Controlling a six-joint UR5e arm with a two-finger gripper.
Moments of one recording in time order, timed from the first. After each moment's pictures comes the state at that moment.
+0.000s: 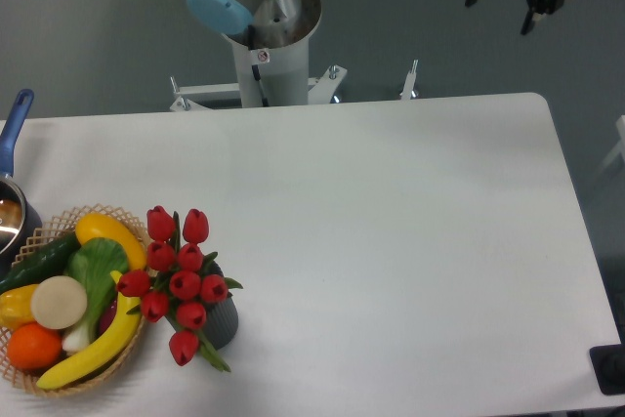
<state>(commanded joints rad) 3.15 -1.48 -1.65 -1.51 1.35 1.94</state>
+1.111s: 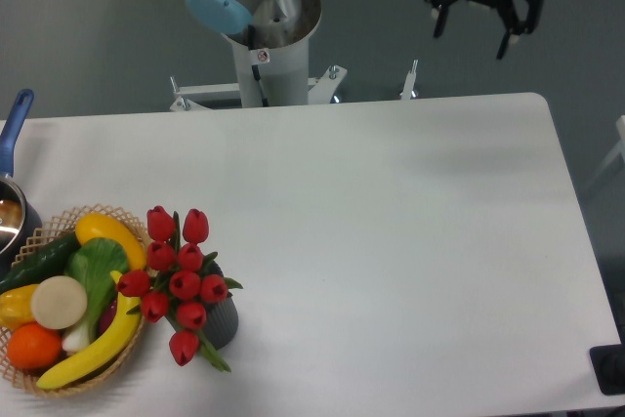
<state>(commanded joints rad) 3.14 -1.41 -1.84 -1.39 0.96 1.54</state>
